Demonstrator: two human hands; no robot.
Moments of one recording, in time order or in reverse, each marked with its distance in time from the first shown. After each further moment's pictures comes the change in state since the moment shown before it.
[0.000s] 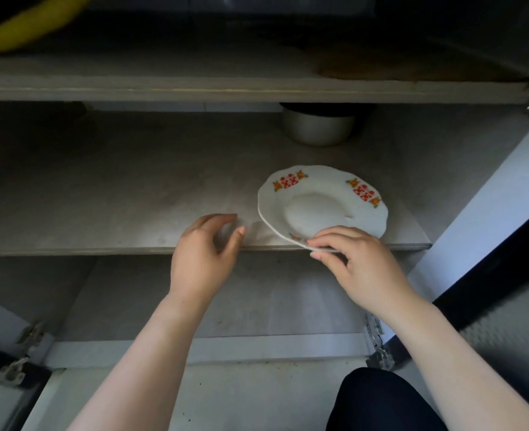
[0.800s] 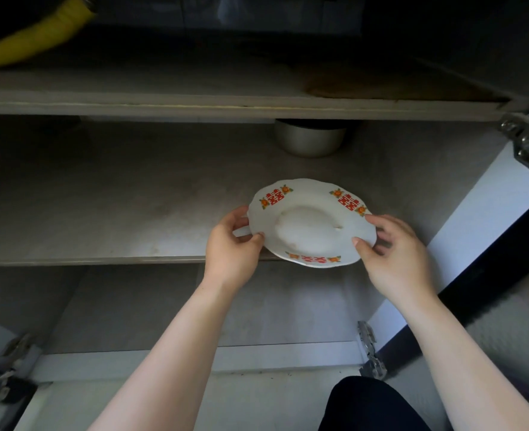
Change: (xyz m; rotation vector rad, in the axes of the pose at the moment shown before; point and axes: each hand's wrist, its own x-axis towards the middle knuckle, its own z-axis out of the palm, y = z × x) left_hand 0.018 0.039 0.031 -0.614 -0.069 -0.358; right_hand -0.005 0.041 -0.015 0.245 0.342 0.475
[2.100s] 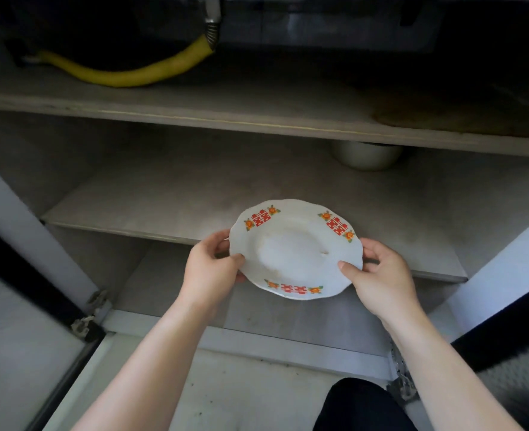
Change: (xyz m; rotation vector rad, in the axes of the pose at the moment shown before) left_hand -0.057 0.017 -0.095 -0.164 0.144 -0.215; right_hand -0.032 -0.058 0.041 0.339 -0.306 0.170
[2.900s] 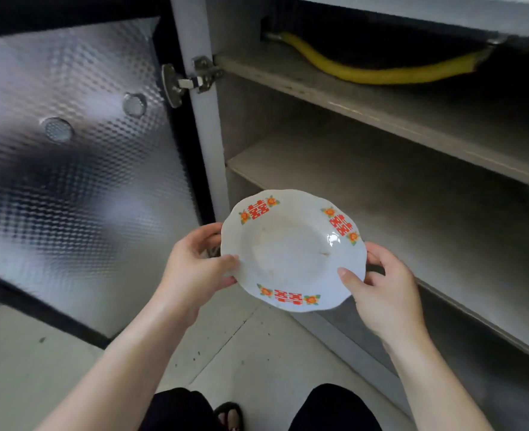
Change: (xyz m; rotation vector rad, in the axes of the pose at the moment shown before) left_hand -0.108 0.025 -0.167 -0.117 0.510 -0.068; right_hand -0.066 -0.088 0.138 -0.016 -0.513 -0.086
